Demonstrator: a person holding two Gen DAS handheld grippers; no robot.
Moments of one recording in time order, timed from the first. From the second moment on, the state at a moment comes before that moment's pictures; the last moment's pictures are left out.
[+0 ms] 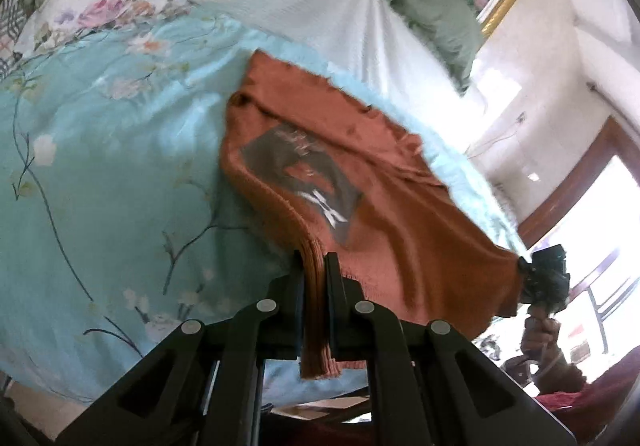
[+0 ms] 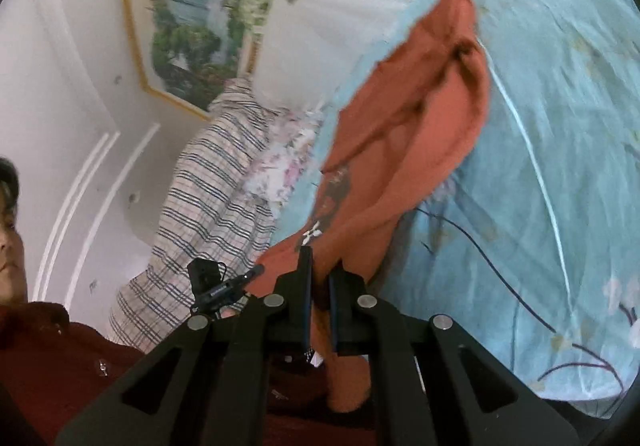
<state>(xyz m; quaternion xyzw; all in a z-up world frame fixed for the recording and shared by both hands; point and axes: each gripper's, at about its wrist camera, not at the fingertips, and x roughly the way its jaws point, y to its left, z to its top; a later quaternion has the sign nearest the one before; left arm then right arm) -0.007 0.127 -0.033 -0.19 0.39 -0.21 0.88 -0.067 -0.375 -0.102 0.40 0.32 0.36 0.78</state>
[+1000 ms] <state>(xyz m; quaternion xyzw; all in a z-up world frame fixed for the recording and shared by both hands) 0.317 0.074 0.030 -0.19 0.34 -0.12 0.92 0.208 -0.434 -0.045 0.38 0.32 0.16 0.86</state>
